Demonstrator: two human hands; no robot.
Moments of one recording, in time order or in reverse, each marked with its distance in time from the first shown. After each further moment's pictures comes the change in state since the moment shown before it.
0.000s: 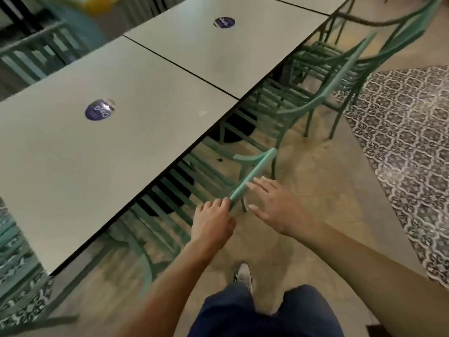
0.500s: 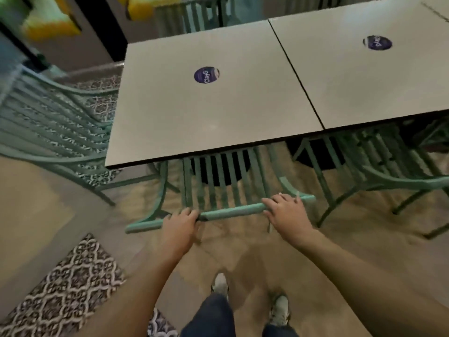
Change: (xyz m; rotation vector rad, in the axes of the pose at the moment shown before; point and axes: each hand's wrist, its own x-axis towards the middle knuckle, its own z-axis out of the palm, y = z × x) left_hand -0.048 0.013 0.029 -0.072 0.080 -0.778; right_hand 0.105 0.073 0.000 -0.195 -0.235 -0.485
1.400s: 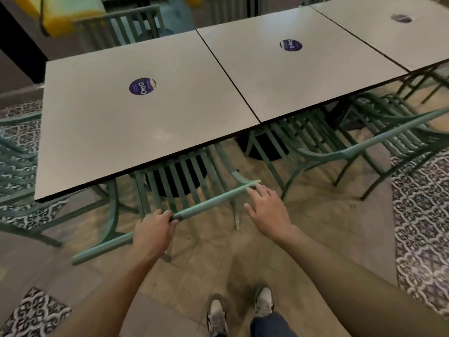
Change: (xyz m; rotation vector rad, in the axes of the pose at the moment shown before) left_hand 0.020 0.033 0.005 0.021 0.039 0.155; right_hand -0.050 0.035 -0.007 0.204 0.125 0.289
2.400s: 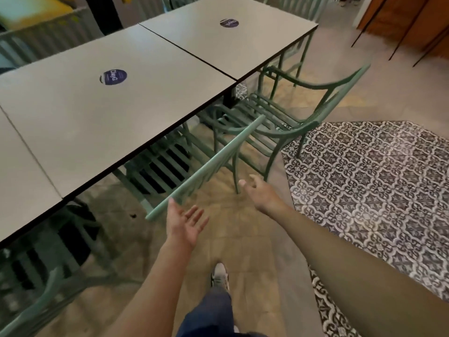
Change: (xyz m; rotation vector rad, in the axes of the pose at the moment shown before) left_hand 0.158 0.624 0.011 -2.033 -0.539 -0.746; right_hand 0.007 0.505 -0.199 0.740 0.125 0.645
